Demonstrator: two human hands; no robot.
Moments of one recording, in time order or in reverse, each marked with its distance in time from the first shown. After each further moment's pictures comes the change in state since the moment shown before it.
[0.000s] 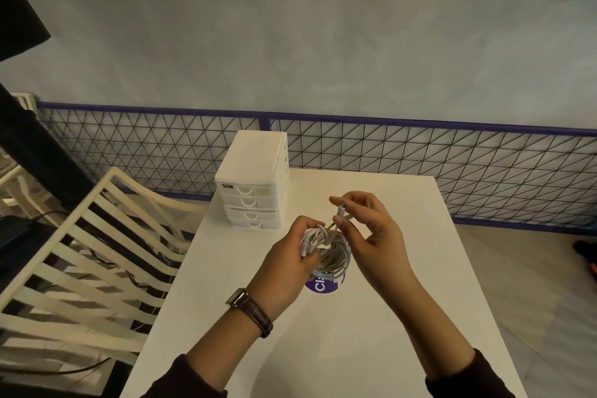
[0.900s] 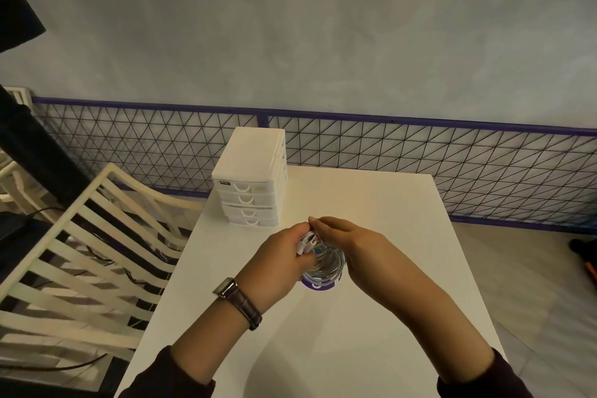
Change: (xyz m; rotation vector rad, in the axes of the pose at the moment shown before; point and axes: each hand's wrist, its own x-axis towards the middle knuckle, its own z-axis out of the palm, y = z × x) left_hand -0.002 0.011 -0.012 0.110 -0.071 -0.046; right_hand -0.004 -0.008 -0.016 -0.502 -0.545 -0.195
